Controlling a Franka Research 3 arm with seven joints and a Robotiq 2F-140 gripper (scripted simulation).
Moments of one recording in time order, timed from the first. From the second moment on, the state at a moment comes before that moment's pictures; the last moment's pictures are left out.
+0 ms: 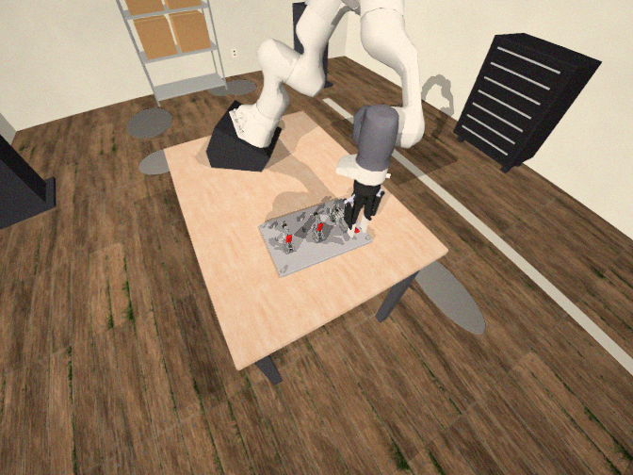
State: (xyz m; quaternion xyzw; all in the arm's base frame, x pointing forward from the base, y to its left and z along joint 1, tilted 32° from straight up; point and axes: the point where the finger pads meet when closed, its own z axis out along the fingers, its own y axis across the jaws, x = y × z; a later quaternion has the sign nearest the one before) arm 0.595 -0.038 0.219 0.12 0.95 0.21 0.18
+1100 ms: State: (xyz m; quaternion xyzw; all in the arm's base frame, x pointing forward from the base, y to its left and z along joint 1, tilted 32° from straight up) arm 0.580 -0.045 0.242 0.12 0.95 0.21 0.17
